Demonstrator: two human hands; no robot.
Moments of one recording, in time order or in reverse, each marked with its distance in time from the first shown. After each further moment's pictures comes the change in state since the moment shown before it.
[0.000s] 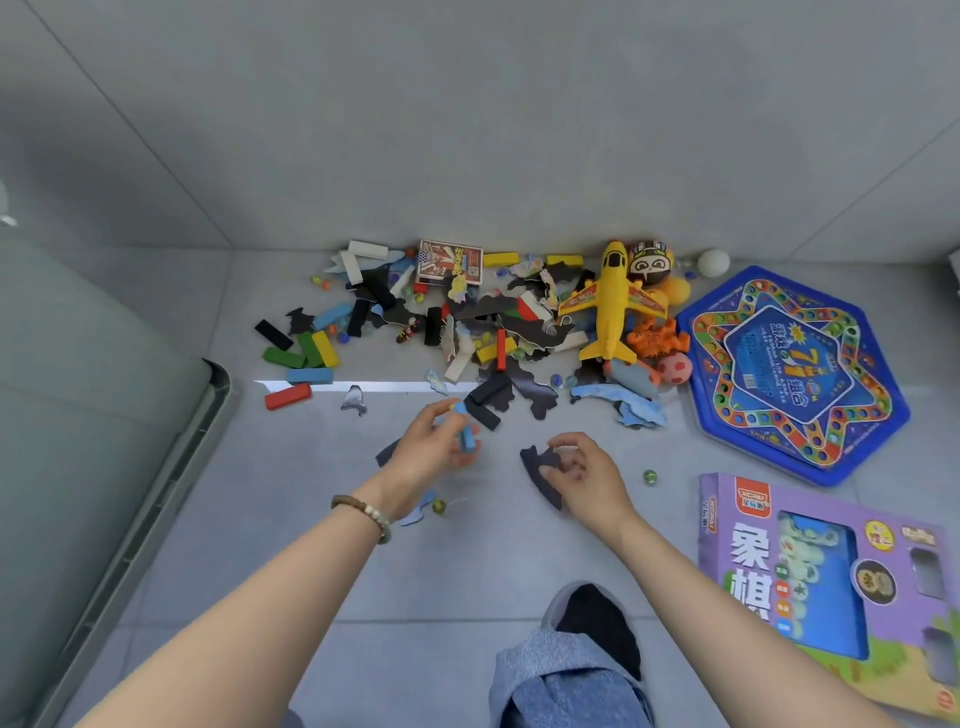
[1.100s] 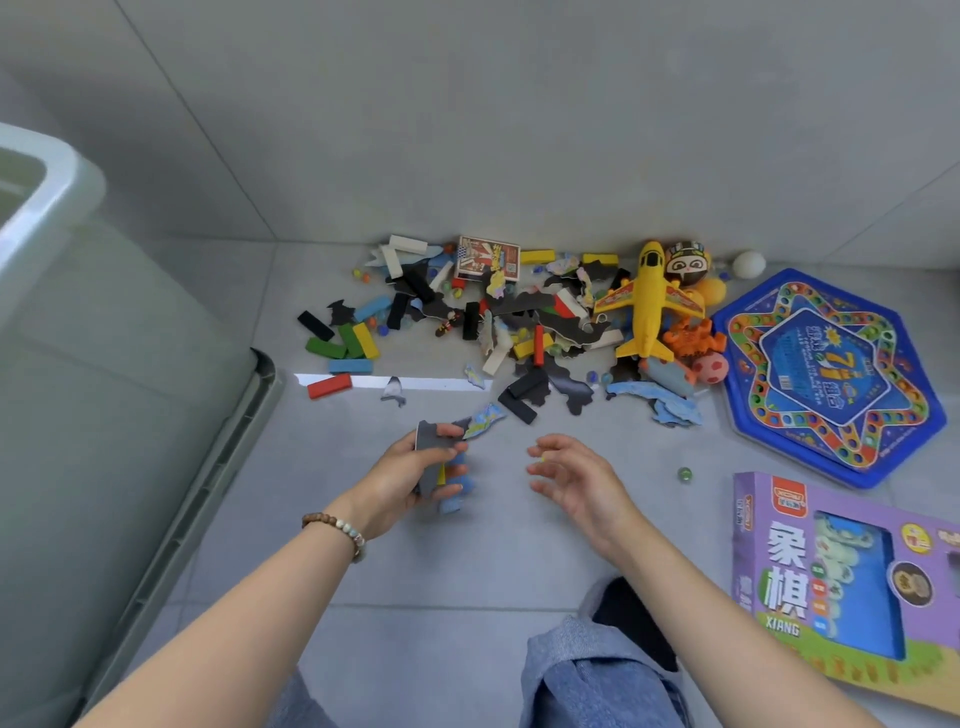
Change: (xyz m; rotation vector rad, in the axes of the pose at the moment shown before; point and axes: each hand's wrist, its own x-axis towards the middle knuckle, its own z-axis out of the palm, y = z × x) left_hand -0.022 -0.014 -0.062 -0.132 -0.078 -0.099; right_hand -0.026 -0.036 0.037 0.796 -0.174 0.207
